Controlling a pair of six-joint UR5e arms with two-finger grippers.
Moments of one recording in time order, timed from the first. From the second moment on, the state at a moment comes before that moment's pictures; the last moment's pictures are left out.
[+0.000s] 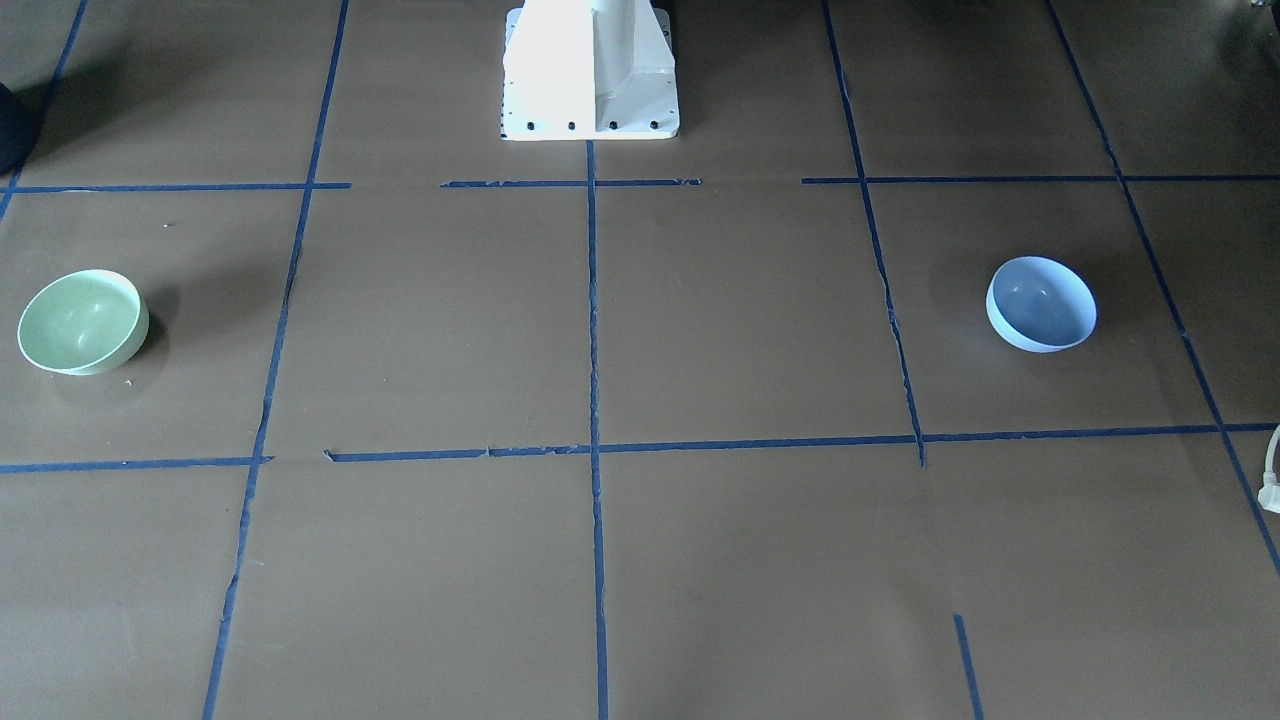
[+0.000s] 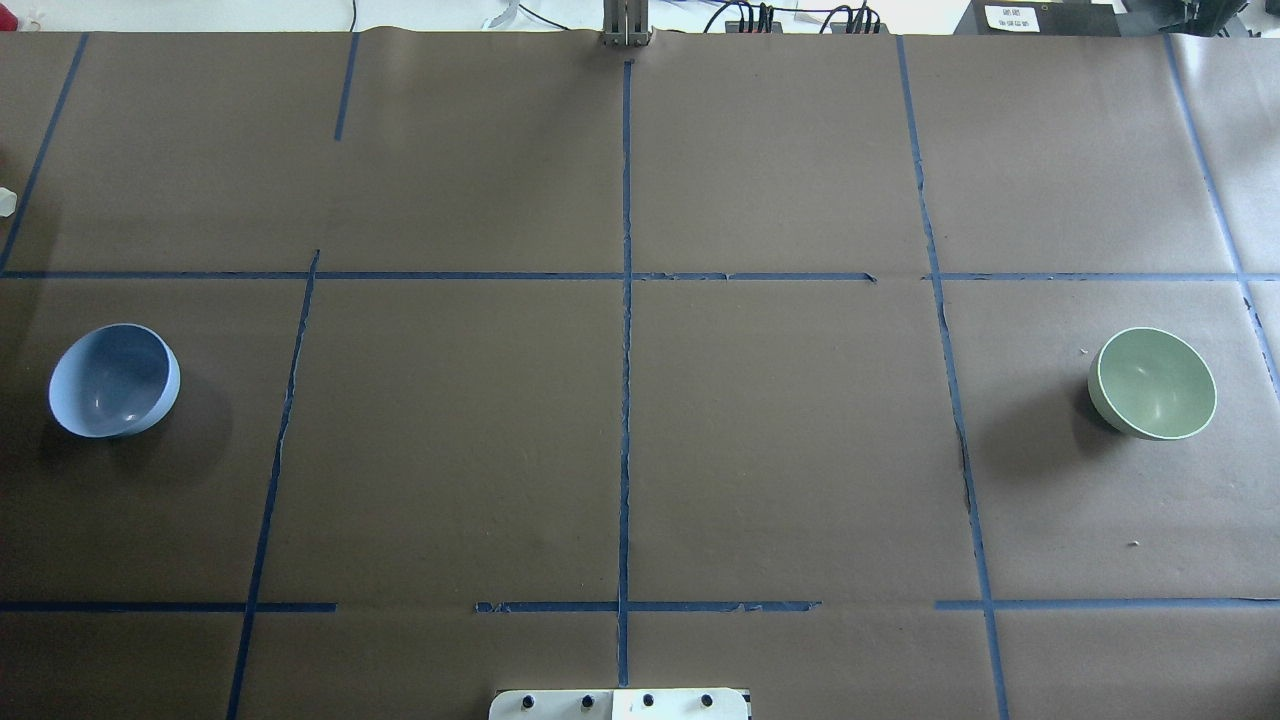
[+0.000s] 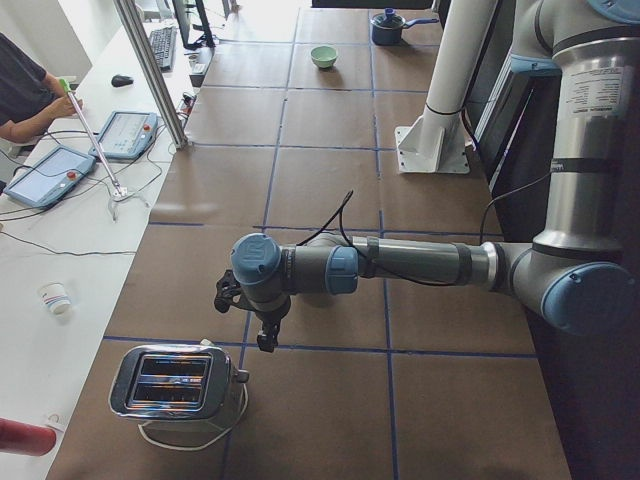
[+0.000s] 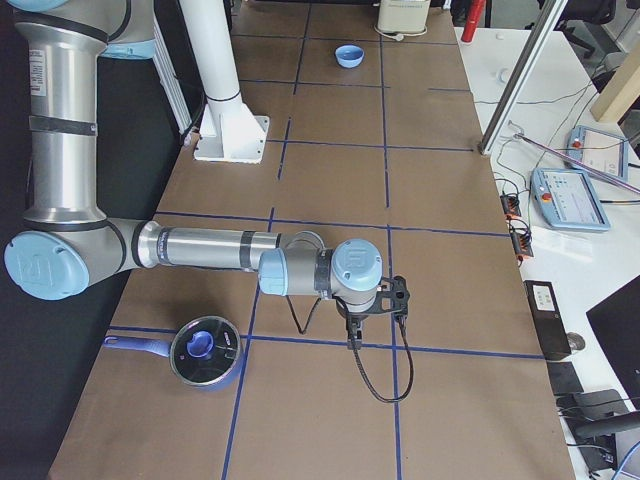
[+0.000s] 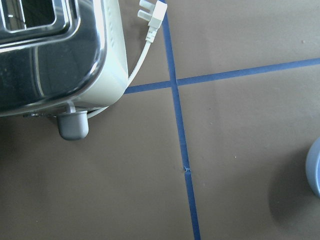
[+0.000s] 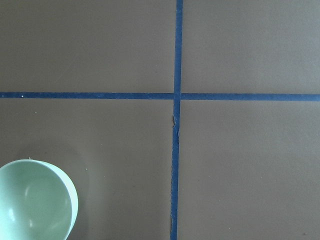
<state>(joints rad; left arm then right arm) -1.56 -1.56 -1.65 -1.51 -2.46 0.14 1.61 -1.64 1.65 -1.52 2.44 -0.01</state>
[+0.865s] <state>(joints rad) -1.13 -1.47 -1.61 -2.23 -2.31 -0.80 1.61 -1.64 1.65 -1.52 2.46 0.08</state>
